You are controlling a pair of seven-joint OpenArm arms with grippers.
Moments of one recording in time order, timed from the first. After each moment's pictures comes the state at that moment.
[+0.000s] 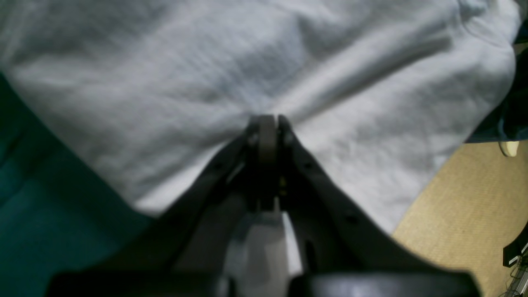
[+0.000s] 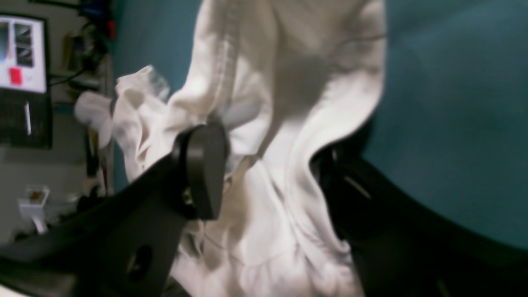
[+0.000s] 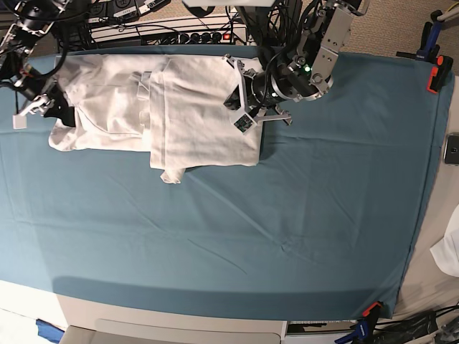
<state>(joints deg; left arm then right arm) 11.1 -4.5 22.8 103.2 -14.9 -24.1 50.5 -6.5 29.5 44.4 57.1 76.8 40.5 -75.8</state>
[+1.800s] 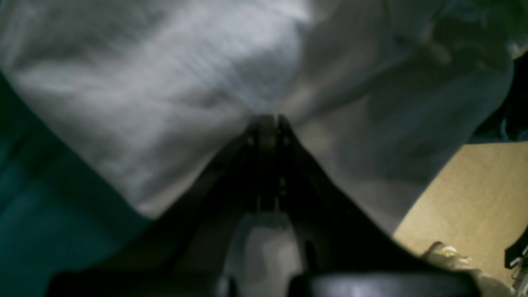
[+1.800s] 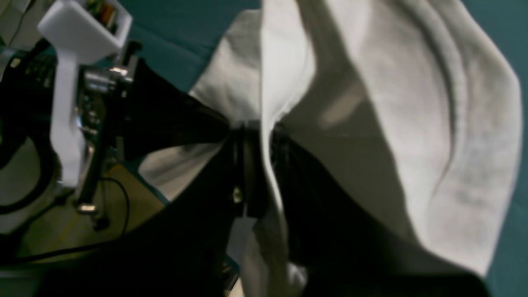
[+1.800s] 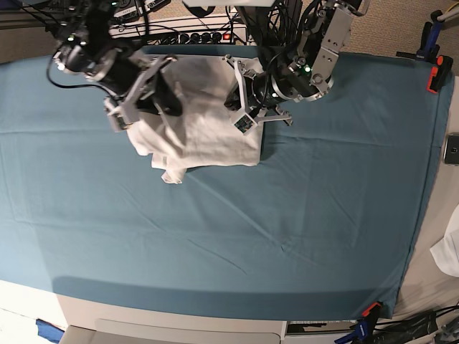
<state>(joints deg) 10.7 -4.5 22.7 104.0 -14.9 -24.1 50.6 -24.1 6.9 18.4 122.0 43.4 39.8 -61.9</state>
